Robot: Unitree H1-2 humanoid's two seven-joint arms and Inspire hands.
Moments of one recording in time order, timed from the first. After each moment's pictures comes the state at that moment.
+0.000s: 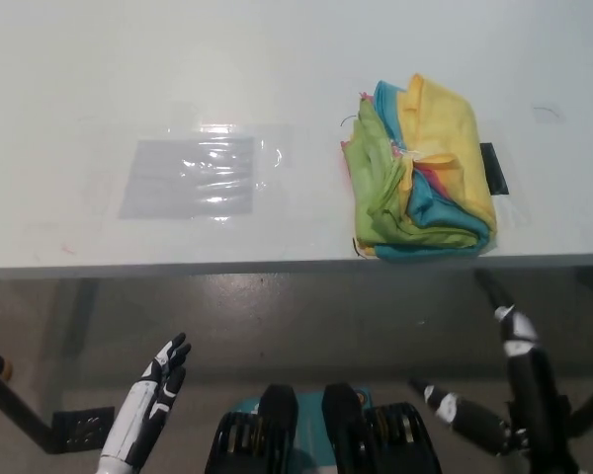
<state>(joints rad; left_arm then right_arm) 0.05 0.17 -0.08 0.07 0.14 -0.16 -0.03 0.09 -0.01 0.12 -0.34 -0.54 -0.24 -0.11</state>
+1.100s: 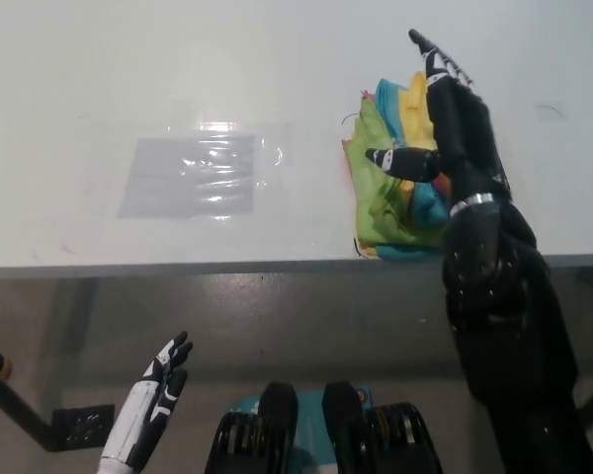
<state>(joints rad) 0.06 0.17 -0.08 0.07 0.15 -0.20 -0.03 -0.71 0.04 0.06 0.16 -0.79 0.37 0.08</state>
